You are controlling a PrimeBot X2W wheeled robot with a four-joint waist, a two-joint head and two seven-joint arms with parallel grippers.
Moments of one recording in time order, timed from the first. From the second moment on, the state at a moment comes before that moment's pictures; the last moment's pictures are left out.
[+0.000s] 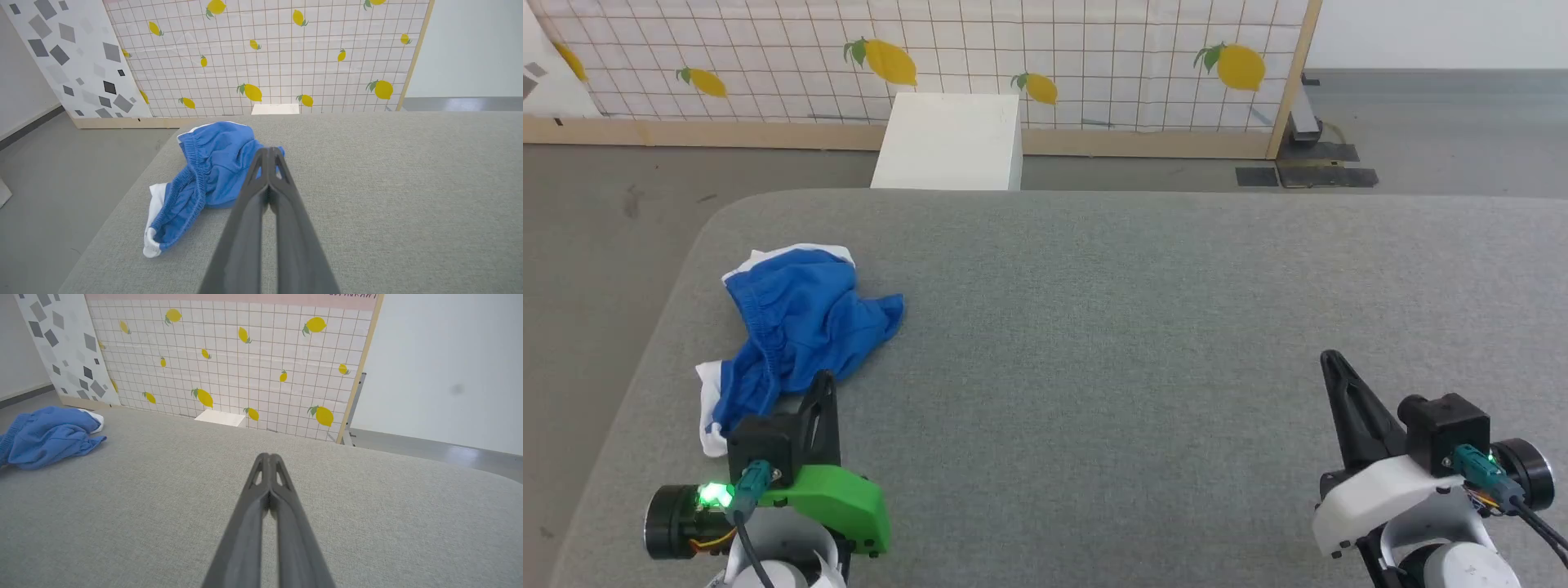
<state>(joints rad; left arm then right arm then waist) -0.01 0.05 0.00 0.00 -0.01 0.00 0.00 -0.01 -0.05 0.00 0.01 0.01 0.13 0.00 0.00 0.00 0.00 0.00</state>
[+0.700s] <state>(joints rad) -0.01 0.05 -0.02 0.01 -0.02 0.00 -0.01 -0.01 -0.05 0.00 0.01 0.02 0.13 -0.01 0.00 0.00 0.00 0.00</state>
